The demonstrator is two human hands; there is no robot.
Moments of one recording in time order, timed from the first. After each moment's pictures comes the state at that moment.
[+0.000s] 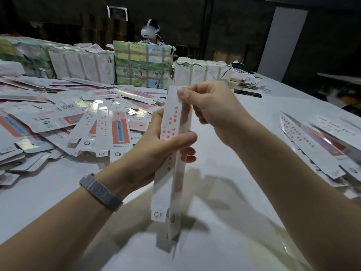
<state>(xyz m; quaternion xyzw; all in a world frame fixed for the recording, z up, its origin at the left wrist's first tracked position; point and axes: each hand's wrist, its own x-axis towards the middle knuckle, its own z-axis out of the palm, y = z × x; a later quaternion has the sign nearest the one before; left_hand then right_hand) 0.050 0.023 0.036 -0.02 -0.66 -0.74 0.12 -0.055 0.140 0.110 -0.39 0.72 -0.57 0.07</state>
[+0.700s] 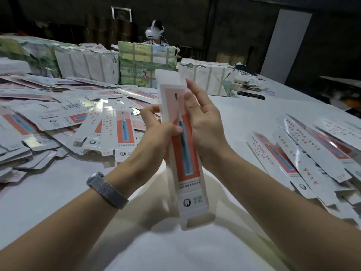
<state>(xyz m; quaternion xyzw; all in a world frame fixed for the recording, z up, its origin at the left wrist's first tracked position) 0.042 0.026 0.034 0.03 -0.66 -0.70 0.29 -0.031 0.115 0.067 -0.39 0.55 -0.73 0.10</state>
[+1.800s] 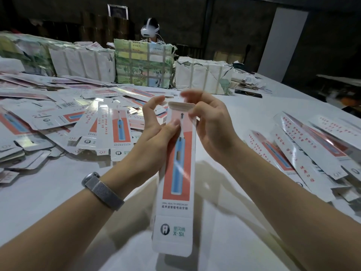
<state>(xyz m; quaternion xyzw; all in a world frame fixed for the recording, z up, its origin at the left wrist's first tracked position) 0.051 0.031 0.038 -0.04 -0.70 -0.67 0.26 -0.058 0.126 0.067 -0.36 0.54 -0.74 0.14</state>
